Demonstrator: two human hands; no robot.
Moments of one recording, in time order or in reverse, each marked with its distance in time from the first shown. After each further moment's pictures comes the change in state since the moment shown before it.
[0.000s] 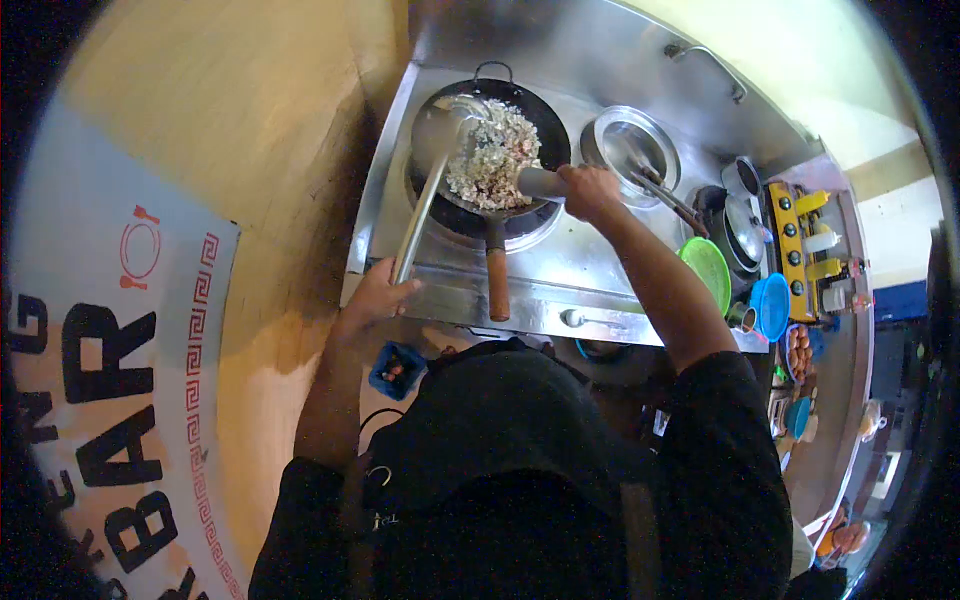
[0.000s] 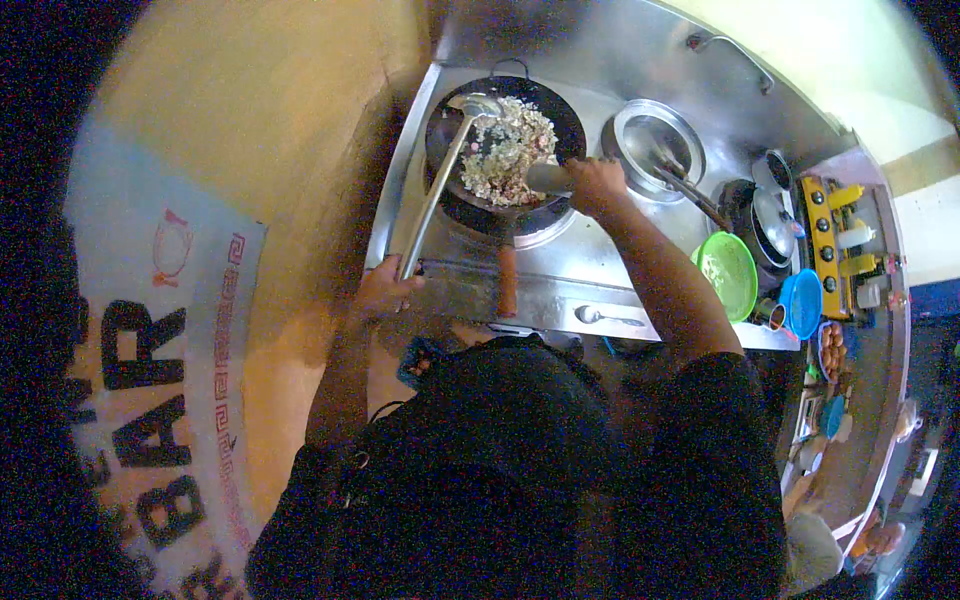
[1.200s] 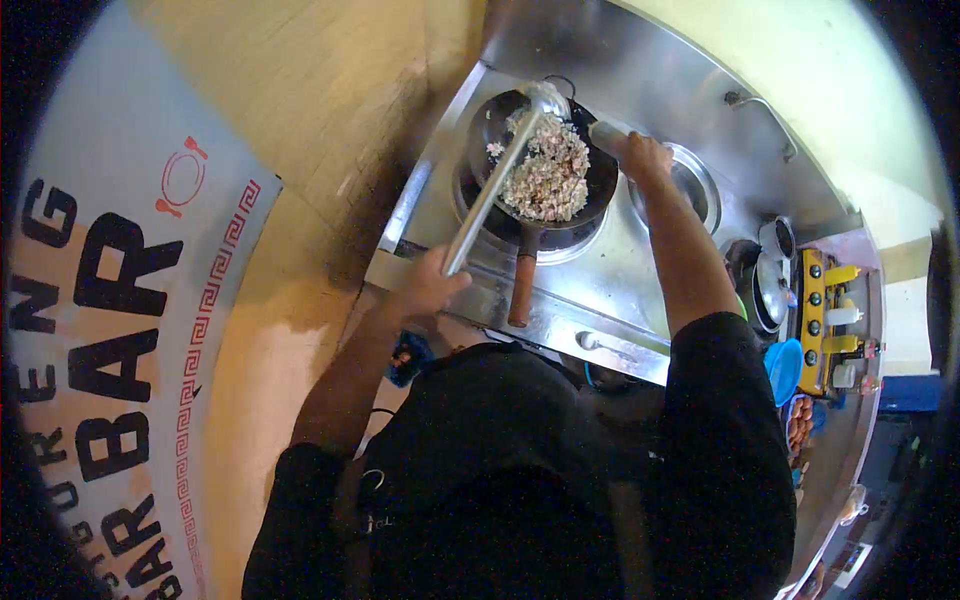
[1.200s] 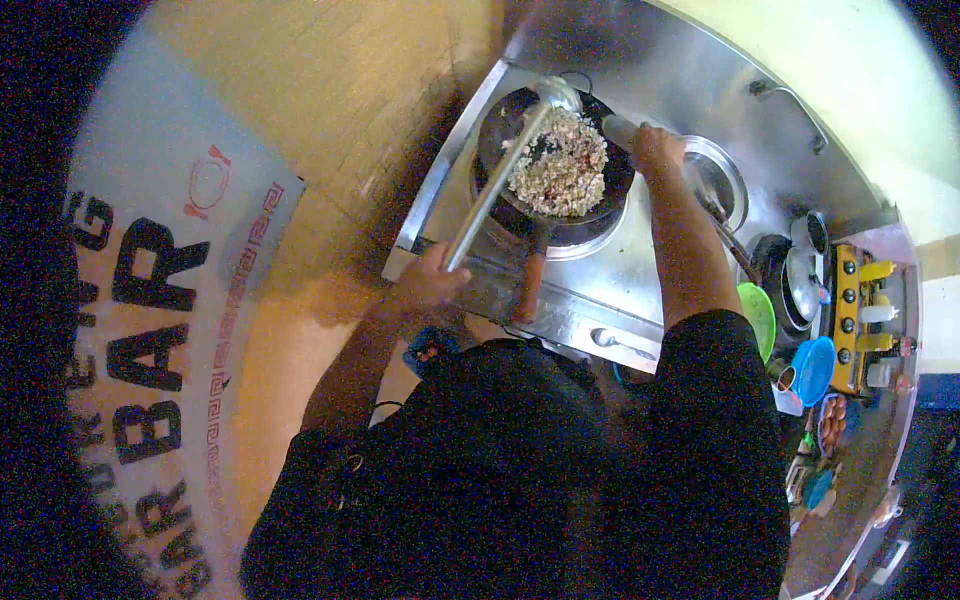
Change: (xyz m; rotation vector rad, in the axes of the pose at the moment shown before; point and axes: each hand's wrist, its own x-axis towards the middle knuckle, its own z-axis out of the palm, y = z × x) left_hand -0.013 0.019 0.037 -0.020 0.107 0.022; right_hand 0.107 0.044 -0.018 -0.042 0.122 0.222
